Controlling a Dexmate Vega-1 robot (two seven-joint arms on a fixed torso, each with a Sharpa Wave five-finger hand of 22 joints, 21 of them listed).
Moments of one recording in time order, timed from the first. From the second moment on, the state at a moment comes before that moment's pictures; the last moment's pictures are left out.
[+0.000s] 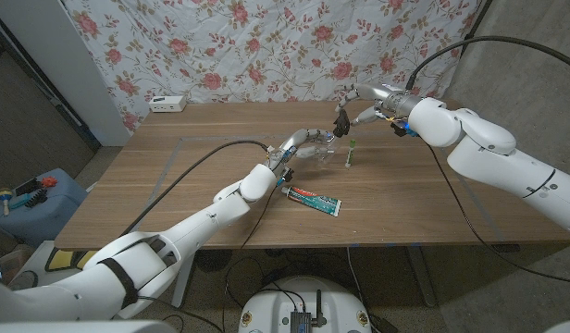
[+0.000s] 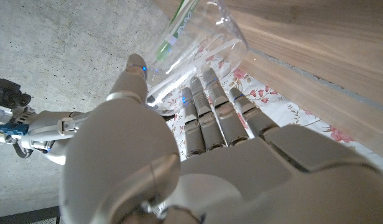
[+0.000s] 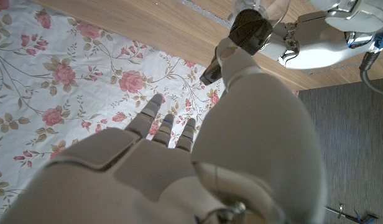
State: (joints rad) left arm 0.57 0.32 0.77 -1.04 0.09 -0.56 0.18; left_hand 0.92 0.00 0.42 -0.22 0.17 0.70 0.01 0.20 0.23 0.71 -0.10 0.21 0.37 0.82 -0.10 0.17 0.16 0.33 -0.04 0.18 0.16; right arm -0.70 -1.00 -0.52 -2.14 -0.36 -0.35 0.23; right_hand 1.21 -0.03 0.37 -0.17 0.27 0.72 -0.22 0.27 0.23 0.08 -0.13 0.21 0.20 0.02 0.01 0.21 0.19 0.21 0.05 0.18 0.17
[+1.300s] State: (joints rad) left arm 0.58 0.32 0.77 -1.06 0.10 -0.55 0.18; left_hand 0.92 0.00 0.42 -0.22 0.17 0.70 0.01 0.20 0.23 0.72 -0.10 0.21 0.37 0.82 -0.10 0.17 0.16 0.33 -0.04 0.18 0.16; right arm -0.64 -1.00 -0.54 -2.12 -0.28 -0.42 0.36; right_hand 1.14 -0.04 0.33 -0.13 0.26 0.70 -0.22 0.25 0.21 0.06 -0.07 0.20 0.21 -0.02 0.04 0.21 0.21 0.20 0.06 0.19 0.17
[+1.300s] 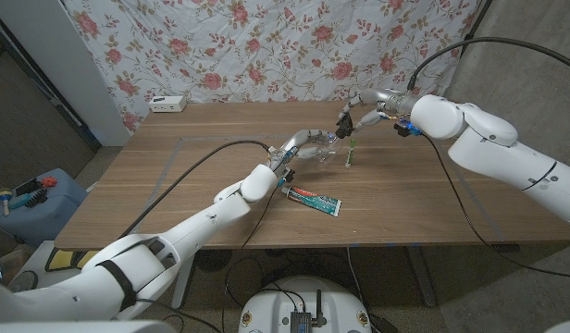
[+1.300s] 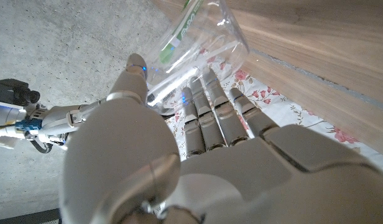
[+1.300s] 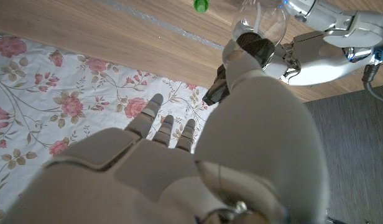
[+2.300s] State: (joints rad) left arm 0.54 0.30 0.78 -0.99 0.11 -0.59 0.19; left_hand 0.92 0.00 0.42 -0.22 0.17 0.70 0.01 0.21 0.23 0.72 -0.10 0.21 0.37 0.82 -0.10 0.17 0.16 0.33 -0.04 0.18 0.16; right arm -0.56 -0.98 -0.59 -2.10 -0.22 -0.51 0.42; right_hand 1.02 -0.04 0.29 -0.09 0.24 0.66 -0.22 0.22 0.21 0.05 -0.01 0.20 0.21 -0.03 0.07 0.21 0.21 0.20 0.07 0.19 0.17
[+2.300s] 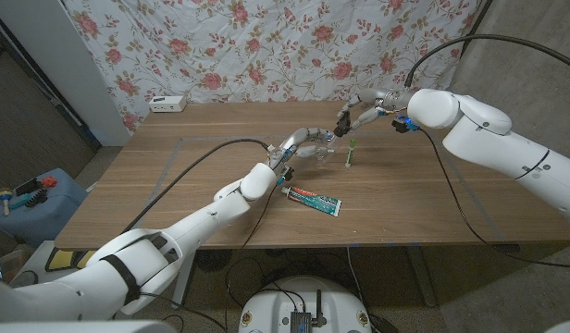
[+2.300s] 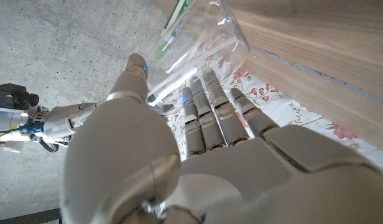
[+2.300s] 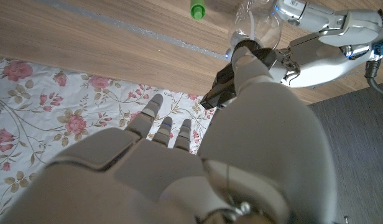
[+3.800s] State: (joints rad) left arm 0.48 0.26 0.80 -0.85 0.11 -0.69 0.21; left_hand 0.92 0.00 0.42 -0.22 0.17 0.70 0.01 0.20 0.22 0.71 -0.10 0.22 0.37 0.82 -0.10 0.17 0.16 0.33 -0.04 0.18 0.16; right arm -0.45 -0.96 -0.71 -2.17 -0.25 -0.76 0.42; right_hand 0.80 -0.04 0.21 -0.01 0.21 0.75 -0.20 0.23 0.21 0.12 0.04 0.22 0.21 0.01 0.09 0.23 0.22 0.23 0.10 0.19 0.17
